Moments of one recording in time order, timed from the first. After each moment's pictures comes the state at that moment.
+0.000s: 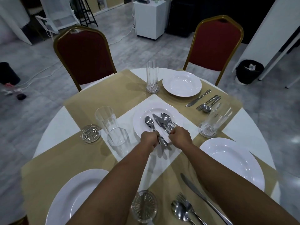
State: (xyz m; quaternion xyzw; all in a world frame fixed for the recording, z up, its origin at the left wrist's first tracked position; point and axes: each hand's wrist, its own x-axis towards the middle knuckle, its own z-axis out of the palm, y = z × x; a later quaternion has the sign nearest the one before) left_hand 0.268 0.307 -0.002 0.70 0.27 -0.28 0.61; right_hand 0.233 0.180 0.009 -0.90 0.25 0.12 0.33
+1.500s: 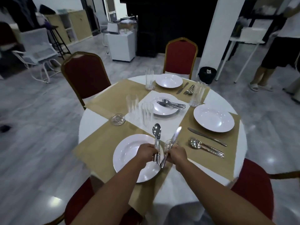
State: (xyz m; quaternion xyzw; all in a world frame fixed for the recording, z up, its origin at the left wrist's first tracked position) left_hand 0.059 0.547 0.046 0.72 0.01 -0.37 0.59; right_hand -0.009 0.422 0.029 -0.62 0.46 -0.03 0.63
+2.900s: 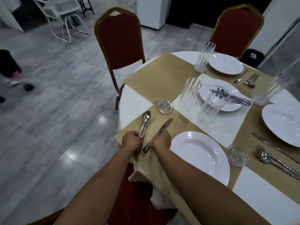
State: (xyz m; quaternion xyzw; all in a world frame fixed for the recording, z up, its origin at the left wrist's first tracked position) left_hand 0.234 0.764 -0.020 0.86 0.11 -0.22 0.45; right_hand 0.196 0.659 -0.006 -0.76 0.45 0.03 0.47
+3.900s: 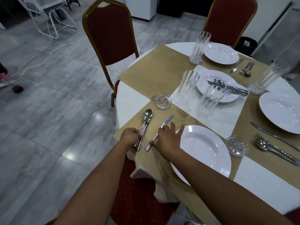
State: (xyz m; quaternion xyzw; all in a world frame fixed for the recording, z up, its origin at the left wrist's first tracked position) left_hand 0.253 0.773 -0.020 0.83 0.07 -0.31 0.46; right_hand 0.175 0.637 -0.004 -0.97 0.17 0.13 0.05
